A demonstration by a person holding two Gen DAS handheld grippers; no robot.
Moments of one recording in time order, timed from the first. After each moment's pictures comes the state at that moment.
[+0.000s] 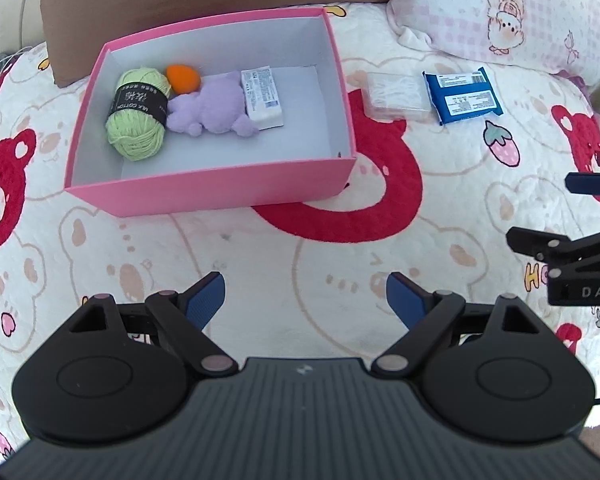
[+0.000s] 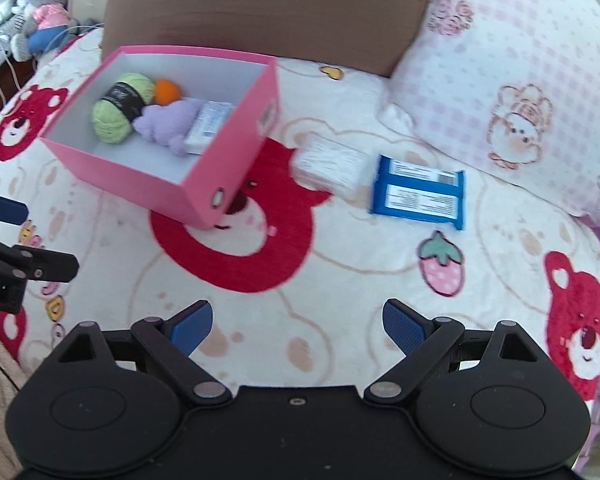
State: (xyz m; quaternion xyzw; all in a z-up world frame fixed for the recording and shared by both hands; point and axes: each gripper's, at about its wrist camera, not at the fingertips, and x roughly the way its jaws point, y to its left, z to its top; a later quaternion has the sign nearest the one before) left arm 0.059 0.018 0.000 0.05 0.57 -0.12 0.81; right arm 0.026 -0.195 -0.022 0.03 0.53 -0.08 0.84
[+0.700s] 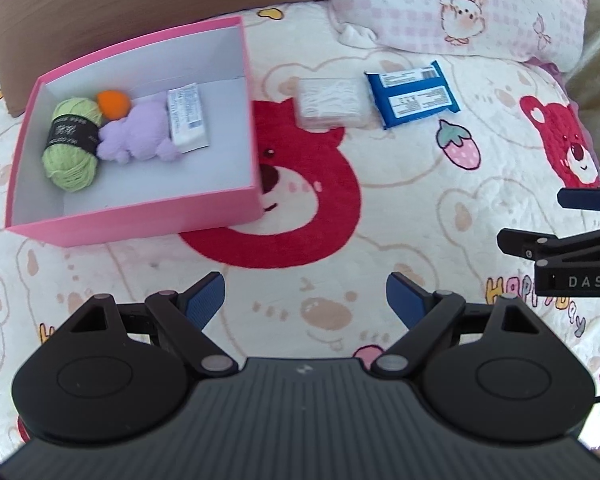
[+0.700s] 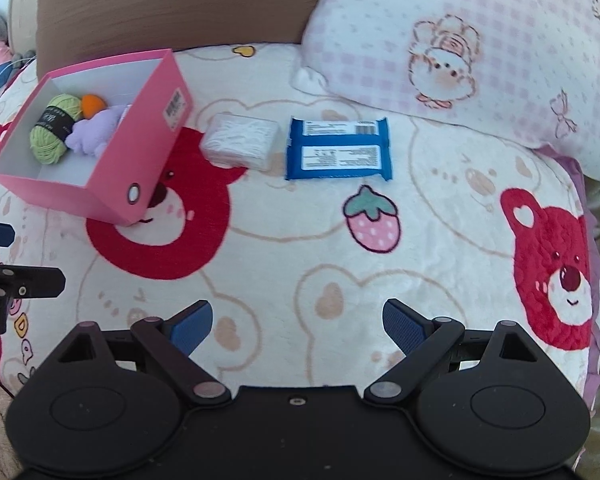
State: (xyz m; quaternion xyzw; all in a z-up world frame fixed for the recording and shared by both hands) left arm 0.069 -0.058 -0.008 0.06 0.58 -0.16 0.80; right arm -0.001 -0.270 -0.038 0.10 0.54 -0.13 0.82
